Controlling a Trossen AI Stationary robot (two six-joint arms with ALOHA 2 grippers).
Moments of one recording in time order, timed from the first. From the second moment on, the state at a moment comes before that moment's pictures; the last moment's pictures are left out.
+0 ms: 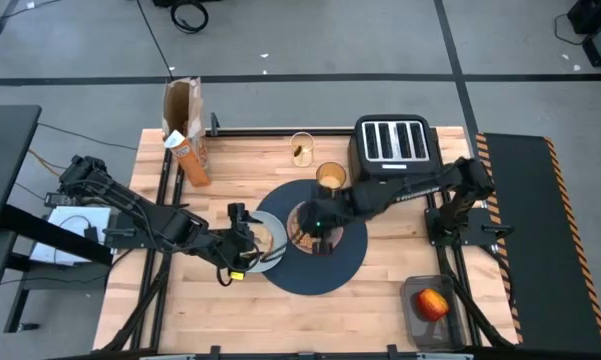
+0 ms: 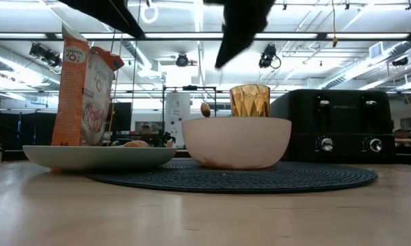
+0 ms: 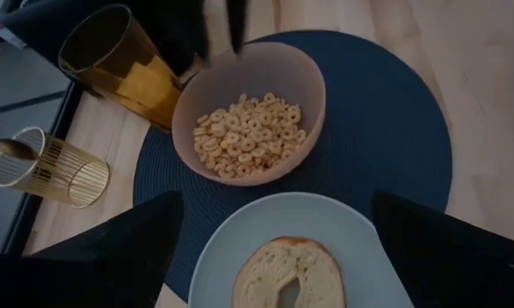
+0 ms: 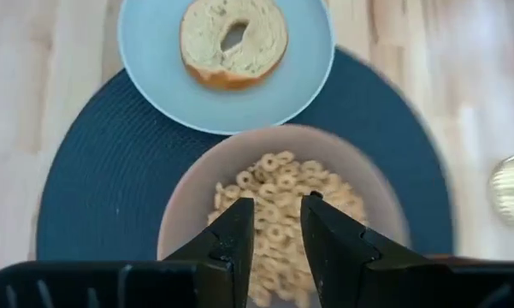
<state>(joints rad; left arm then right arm) -0.49 1.27 0.97 -0.51 -0.60 -0.14 0.15 1.78 1.54 -0.79 0.19 0.09</state>
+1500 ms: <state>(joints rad) -0.49 1.27 0.97 -0.50 -0.57 -0.20 0.17 1.98 1.42 -0.47 0.00 0.03</state>
